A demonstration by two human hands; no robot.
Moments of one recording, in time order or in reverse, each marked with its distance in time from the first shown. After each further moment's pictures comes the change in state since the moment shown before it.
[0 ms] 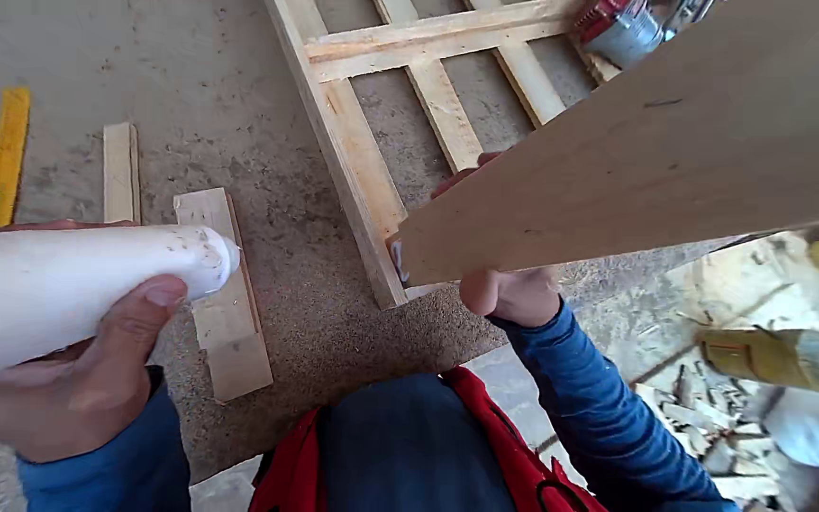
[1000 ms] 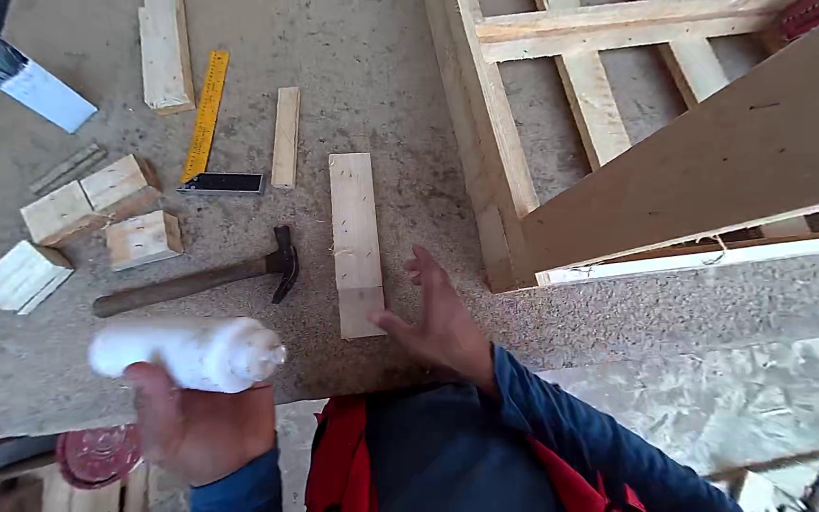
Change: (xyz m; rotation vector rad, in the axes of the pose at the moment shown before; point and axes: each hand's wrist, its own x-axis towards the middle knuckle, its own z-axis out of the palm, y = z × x) left_hand -0.114 0.029 -0.116 -0.752 0.556 -0.508; right_hand -0.081 0.053 0.209 -0.622 -0.362 0.584
